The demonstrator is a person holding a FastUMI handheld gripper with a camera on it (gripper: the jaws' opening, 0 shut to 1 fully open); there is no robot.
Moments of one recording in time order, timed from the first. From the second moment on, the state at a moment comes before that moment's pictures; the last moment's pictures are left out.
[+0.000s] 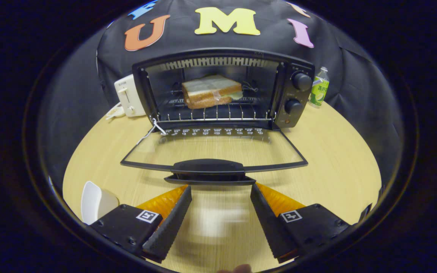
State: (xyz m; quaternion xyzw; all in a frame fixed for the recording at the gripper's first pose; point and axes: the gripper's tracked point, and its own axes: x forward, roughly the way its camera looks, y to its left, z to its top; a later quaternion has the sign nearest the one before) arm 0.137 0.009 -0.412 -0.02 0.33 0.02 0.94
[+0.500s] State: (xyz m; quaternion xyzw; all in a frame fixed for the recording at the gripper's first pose) arm 0.158 0.019 -0.340 -0.01 0.25 0.04 0.97
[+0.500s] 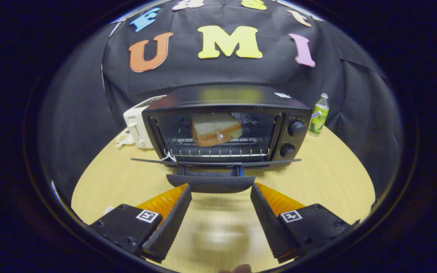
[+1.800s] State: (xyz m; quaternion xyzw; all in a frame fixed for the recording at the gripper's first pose) arm 0.023 0.014 0.018 0.01 -0.01 0.04 1.00
